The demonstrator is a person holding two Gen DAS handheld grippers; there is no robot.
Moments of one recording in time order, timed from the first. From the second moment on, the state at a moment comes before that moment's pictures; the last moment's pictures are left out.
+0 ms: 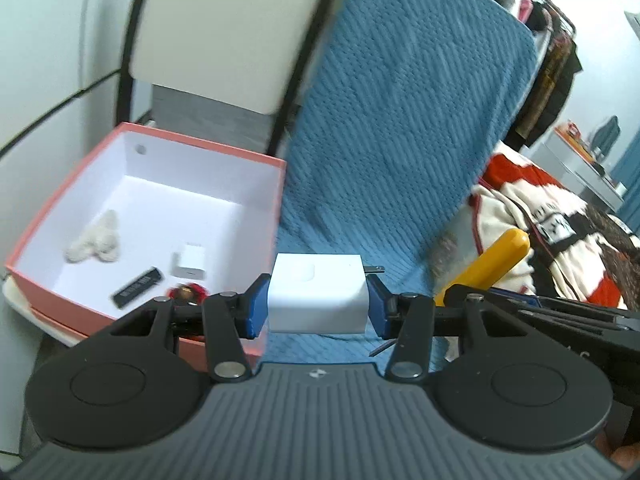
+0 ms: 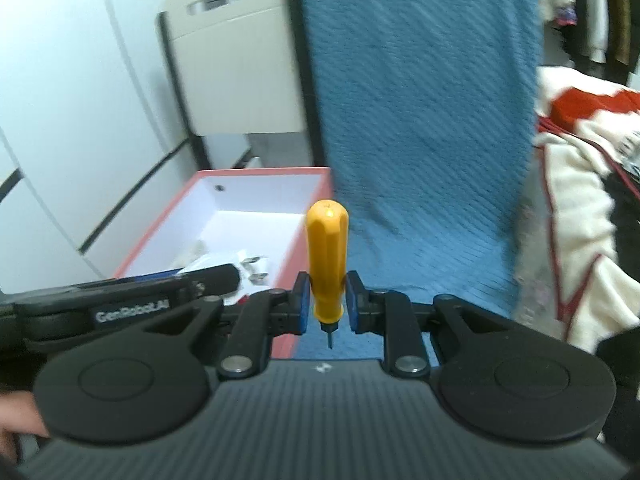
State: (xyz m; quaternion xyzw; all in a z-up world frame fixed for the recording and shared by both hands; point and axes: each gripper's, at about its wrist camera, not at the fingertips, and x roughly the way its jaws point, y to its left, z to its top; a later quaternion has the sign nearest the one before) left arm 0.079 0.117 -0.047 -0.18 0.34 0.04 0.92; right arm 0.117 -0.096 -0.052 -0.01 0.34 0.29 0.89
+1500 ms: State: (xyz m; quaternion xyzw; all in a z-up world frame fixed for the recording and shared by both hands) left arm 0.174 0.296 -0.138 -0.23 0.42 0.09 0.87; right arm 0.220 0.060 -0.122 -0.06 0.45 0.30 0.84
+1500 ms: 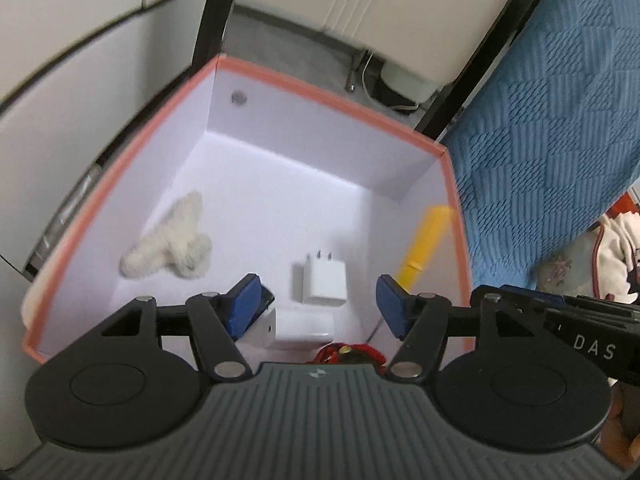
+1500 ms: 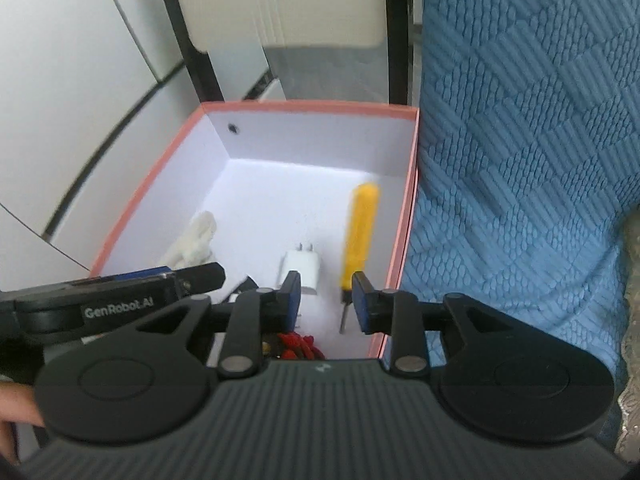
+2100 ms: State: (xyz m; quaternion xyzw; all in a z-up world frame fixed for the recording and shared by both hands) left arm 0.076 0.238 -0.024 -0.17 0.33 0.12 0.92; right arm 0.143 -0.025 -0.028 -0.03 0.36 0.35 0.87
